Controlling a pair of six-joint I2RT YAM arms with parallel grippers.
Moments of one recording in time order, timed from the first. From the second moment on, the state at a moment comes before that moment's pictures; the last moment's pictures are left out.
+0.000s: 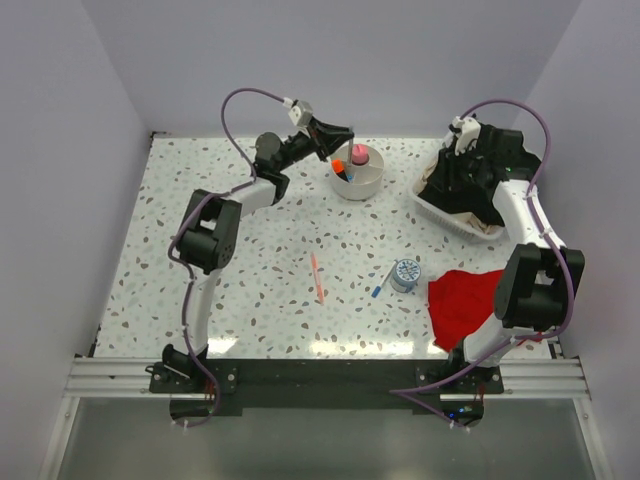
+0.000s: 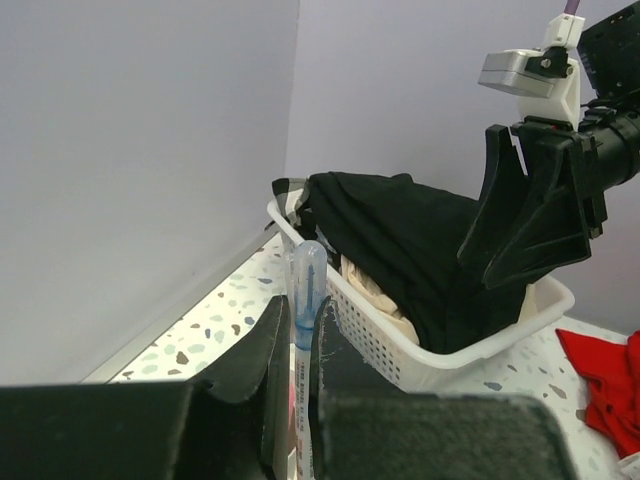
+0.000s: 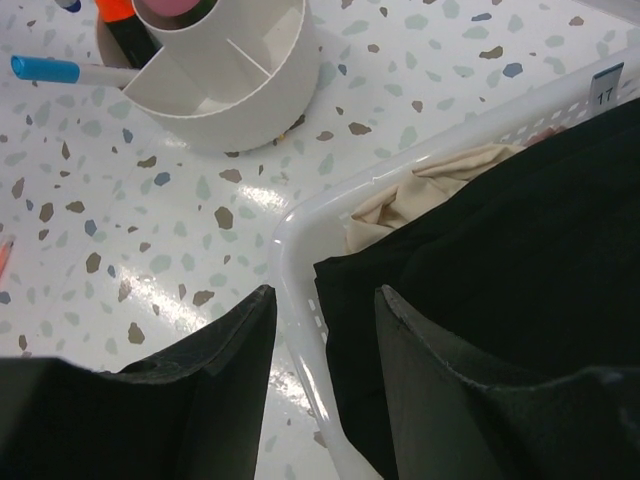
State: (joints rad) left arm -0.39 2.30 1.67 1.08 0.70 -0.44; right arm -0.13 1.65 1.37 -0.40 -0.59 -0.29
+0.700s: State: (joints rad) left arm -0.37 2.42 1.70 1.14 0.71 -0.42; right arm -0.12 1.65 1.37 -0.43 -0.58 -0.31
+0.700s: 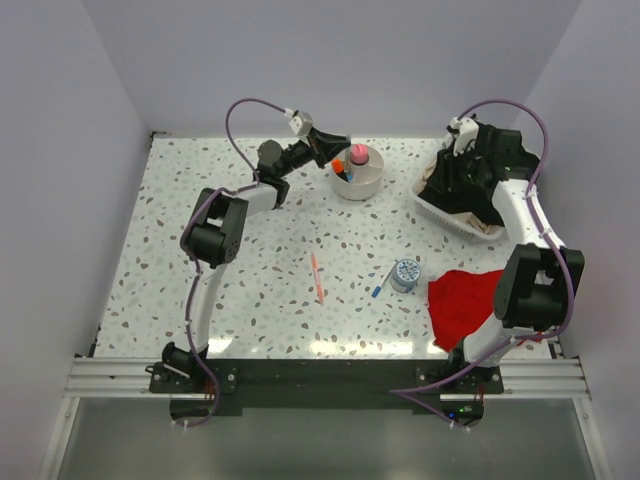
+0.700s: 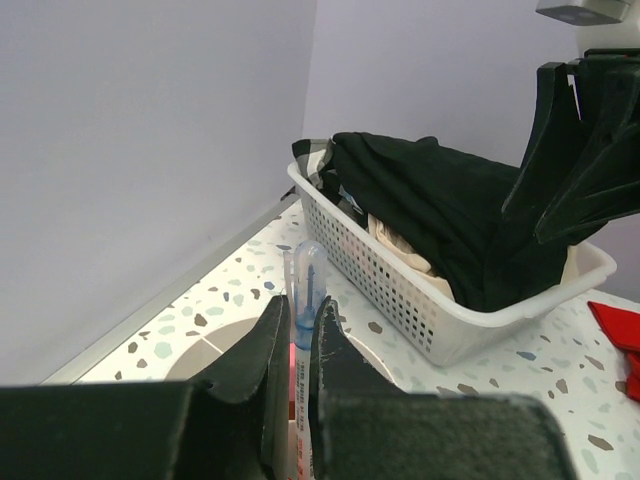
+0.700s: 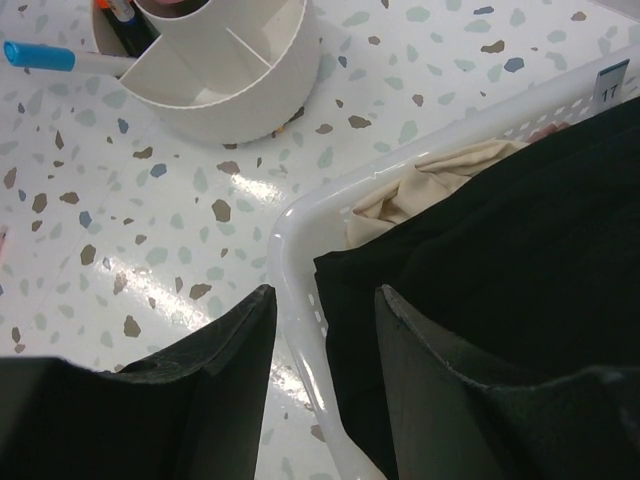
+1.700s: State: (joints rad) left arm -0.41 2.42 1.72 1.19 0.74 -0.47; right arm -0.08 1.66 1.38 -0.43 -0.58 -0.33
